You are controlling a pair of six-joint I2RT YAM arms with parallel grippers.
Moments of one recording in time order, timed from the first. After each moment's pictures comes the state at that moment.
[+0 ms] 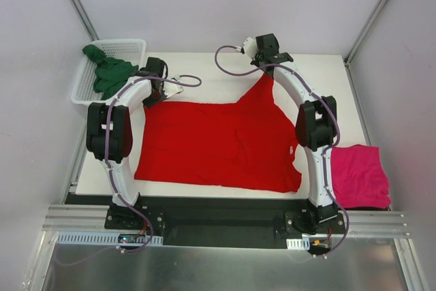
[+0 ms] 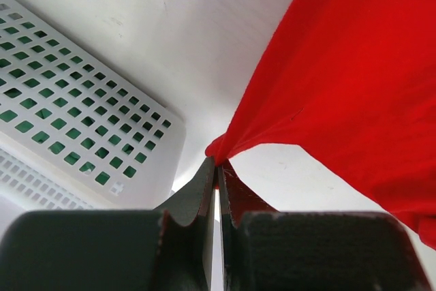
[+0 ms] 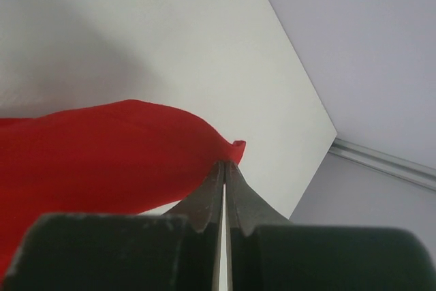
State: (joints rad) left arm -0.15 1.93 1.49 -0.75 -0.19 0.95; right arm 0.36 2.27 2.10 -0.57 0.33 -0.78
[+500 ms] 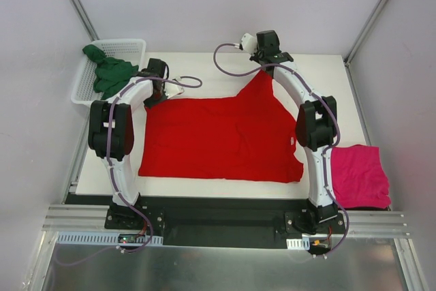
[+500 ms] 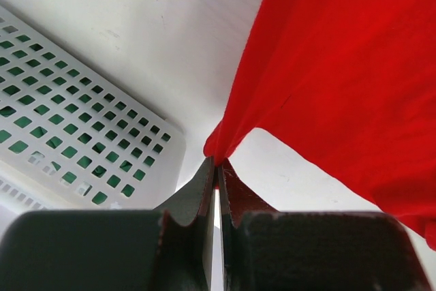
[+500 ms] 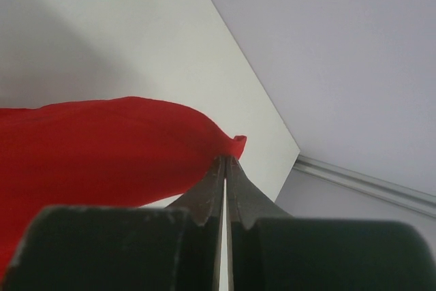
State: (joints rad) left arm -0.15 1.96 1.49 -0.72 -0.20 0.96; right arm 0.36 2.27 2.10 -0.46 0.33 -0.87
